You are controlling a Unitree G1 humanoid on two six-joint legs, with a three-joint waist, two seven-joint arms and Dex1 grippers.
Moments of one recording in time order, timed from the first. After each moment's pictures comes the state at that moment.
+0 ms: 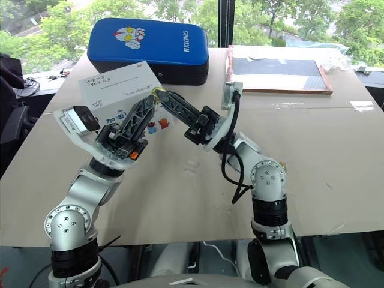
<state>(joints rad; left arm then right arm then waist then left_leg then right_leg) -0.15 0.29 0.23 -0.56 -1.47 0.55 -0.32 -0.54 0.12 -0.01 -0.24 1.16 0.81 0.39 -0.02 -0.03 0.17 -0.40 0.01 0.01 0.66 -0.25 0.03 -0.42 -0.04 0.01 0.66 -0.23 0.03</state>
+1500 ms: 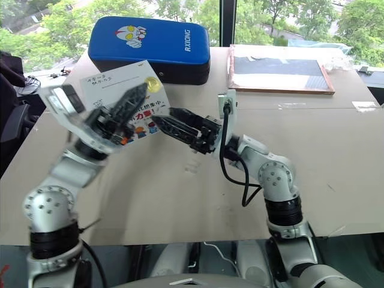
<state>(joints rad) -0.33 0.63 0.32 -0.41 -1.37 0.61 -0.40 -0.54 -0.15 0.10 -0.27 0.85 0.70 0.49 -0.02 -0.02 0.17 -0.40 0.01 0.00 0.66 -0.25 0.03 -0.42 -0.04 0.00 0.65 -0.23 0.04</state>
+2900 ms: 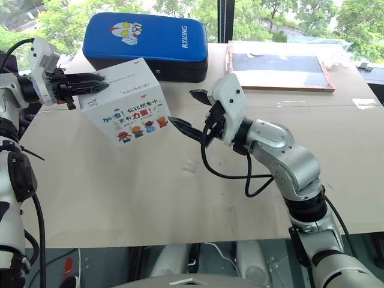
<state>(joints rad) -1.25 0.94 0.02 1.26 -0.12 -0.03 -1.43 -0.64 -0.30 0.18 -0.46 0.50 0.72 0.49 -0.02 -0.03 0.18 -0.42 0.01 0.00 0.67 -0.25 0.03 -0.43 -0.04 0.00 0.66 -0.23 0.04</state>
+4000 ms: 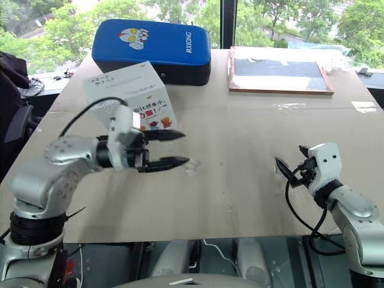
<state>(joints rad) -0.35 0.70 0.05 -0.52 -0.58 0.74 -1.01 0.14 -0.48 -0.27 -0.50 0.37 0.52 0.42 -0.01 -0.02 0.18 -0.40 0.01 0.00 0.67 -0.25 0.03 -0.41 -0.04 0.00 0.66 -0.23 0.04</state>
